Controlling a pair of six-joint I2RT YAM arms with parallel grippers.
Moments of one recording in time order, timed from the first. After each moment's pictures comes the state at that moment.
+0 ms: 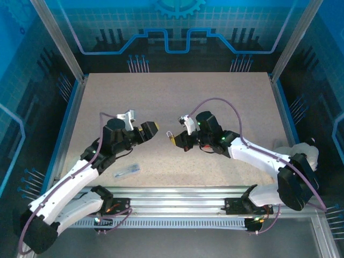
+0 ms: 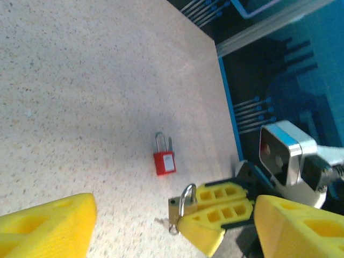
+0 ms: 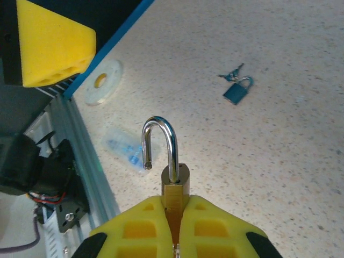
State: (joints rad) left arm -0.49 0.85 0.72 -0.29 0.22 -0.90; right arm 0.70 1.34 0.84 -0.11 -0.50 0.31
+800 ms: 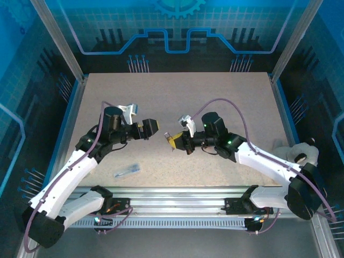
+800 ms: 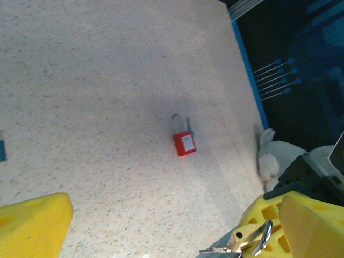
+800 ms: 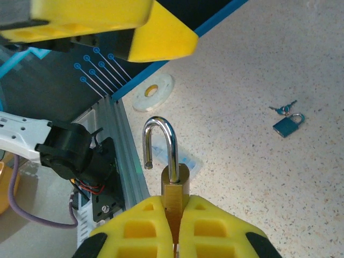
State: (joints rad) left arm -0.39 0.97 0.91 -0.48 0.36 -0.67; right arm 0.71 1.22 0.82 -0.05 -0.61 0.26
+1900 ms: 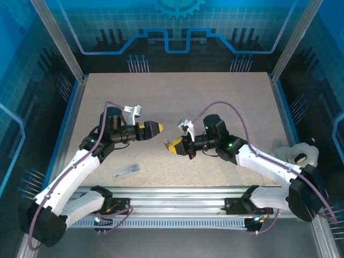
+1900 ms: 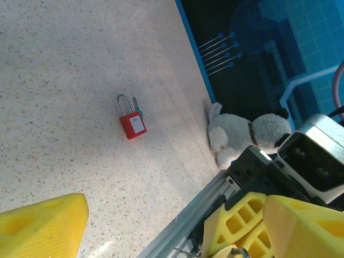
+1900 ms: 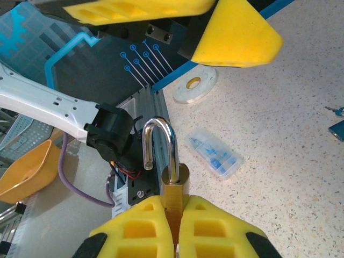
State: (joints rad) left arm -0.36 0.98 0.83 -0.33 0.63 -0.70; right arm 0.71 1.21 0.77 0.02 -0.78 0.26
